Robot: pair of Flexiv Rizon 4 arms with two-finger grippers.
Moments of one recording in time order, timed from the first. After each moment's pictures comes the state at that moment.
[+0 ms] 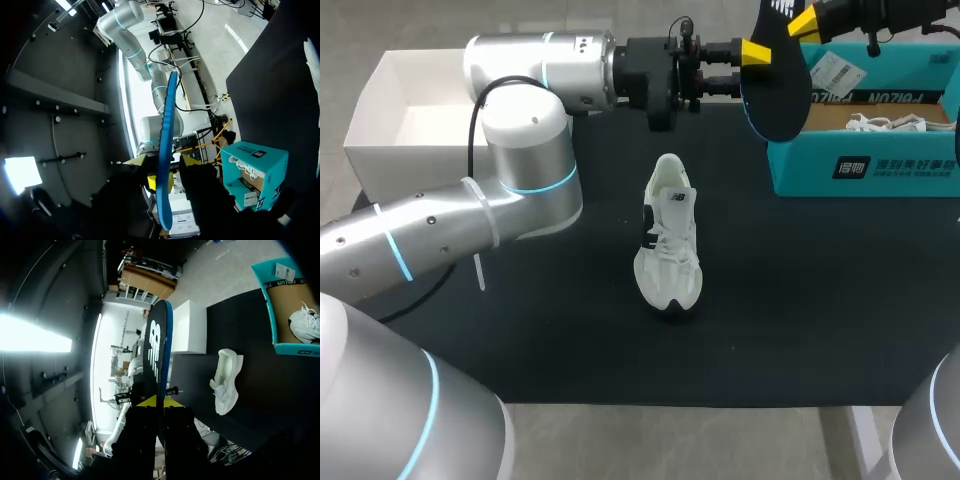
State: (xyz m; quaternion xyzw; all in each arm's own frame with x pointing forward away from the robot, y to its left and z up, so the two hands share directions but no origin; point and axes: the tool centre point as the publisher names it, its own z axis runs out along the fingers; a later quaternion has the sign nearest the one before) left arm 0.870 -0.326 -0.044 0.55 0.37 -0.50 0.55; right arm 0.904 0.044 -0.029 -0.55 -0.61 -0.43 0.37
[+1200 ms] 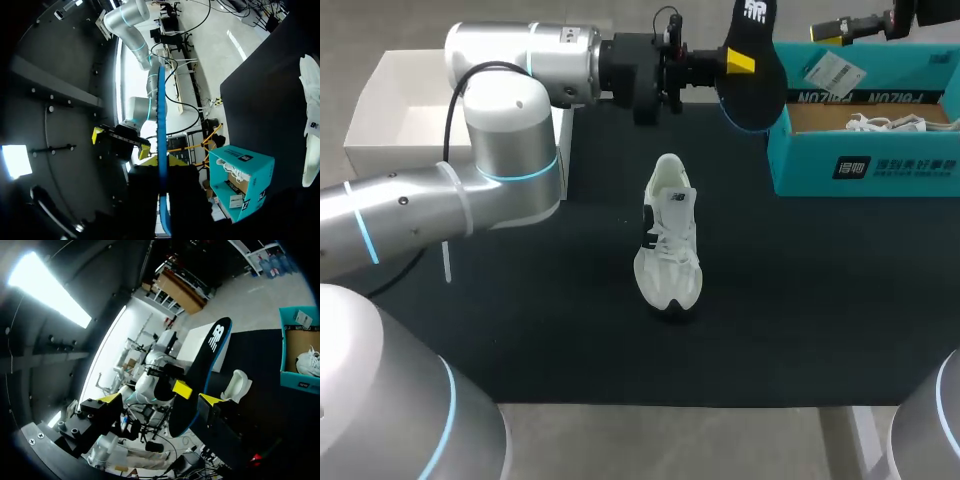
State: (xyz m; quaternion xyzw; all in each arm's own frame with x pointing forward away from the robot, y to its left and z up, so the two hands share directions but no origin) left arm 0.878 -0.303 -0.051 0.55 0.42 -0.50 0.51; right arm 0.838 0.041 0.026 -0.44 -0.67 -0.53 0.27
